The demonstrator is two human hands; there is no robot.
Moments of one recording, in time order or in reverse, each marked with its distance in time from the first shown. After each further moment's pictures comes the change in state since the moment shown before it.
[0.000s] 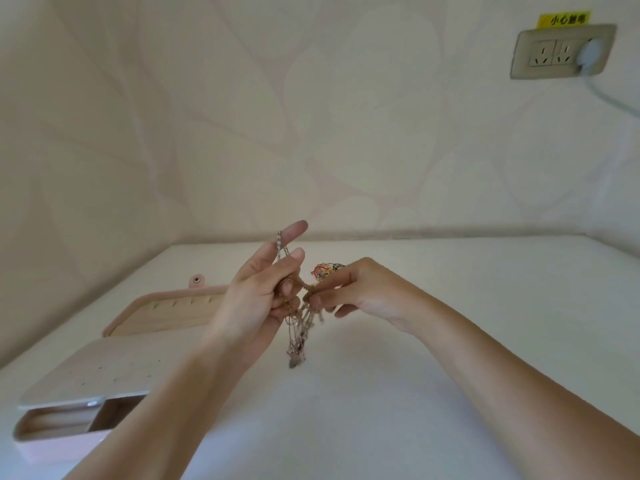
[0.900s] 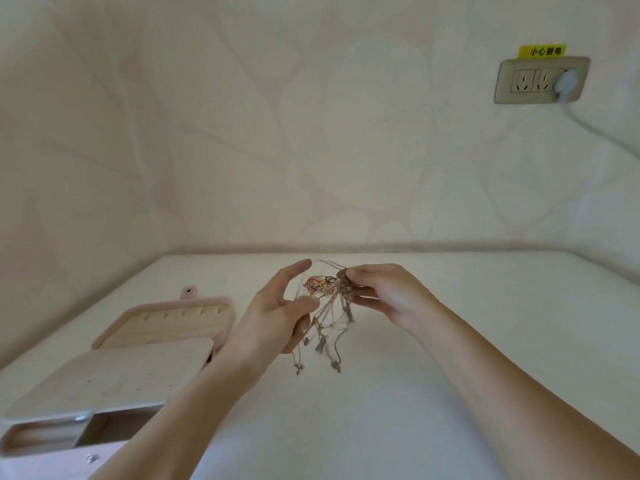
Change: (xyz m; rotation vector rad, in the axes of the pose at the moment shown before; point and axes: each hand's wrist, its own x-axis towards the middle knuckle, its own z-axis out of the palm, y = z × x) left_hand 0.002 -0.018 0.005 0.408 0.030 -0.086; right_hand 0.012 0.020 -0.033 0.342 0.340 0.129
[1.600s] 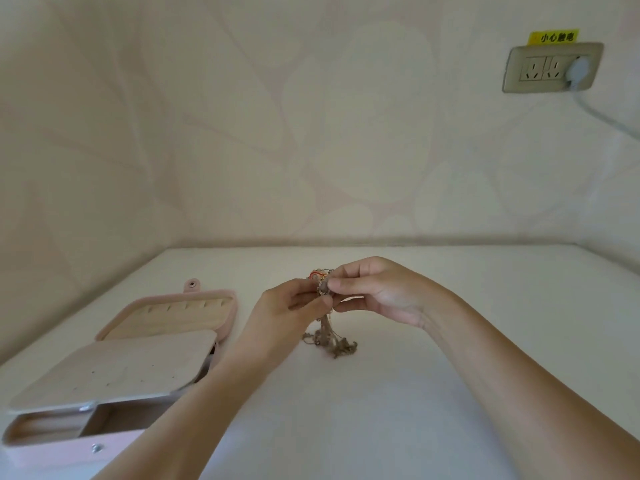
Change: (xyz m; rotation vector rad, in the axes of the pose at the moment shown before) left_hand 0.001 -0.011 0.006 0.122 0.073 0.045; right_hand -0.015 -0.013 0.008 -0.087 -0.471 -0.061
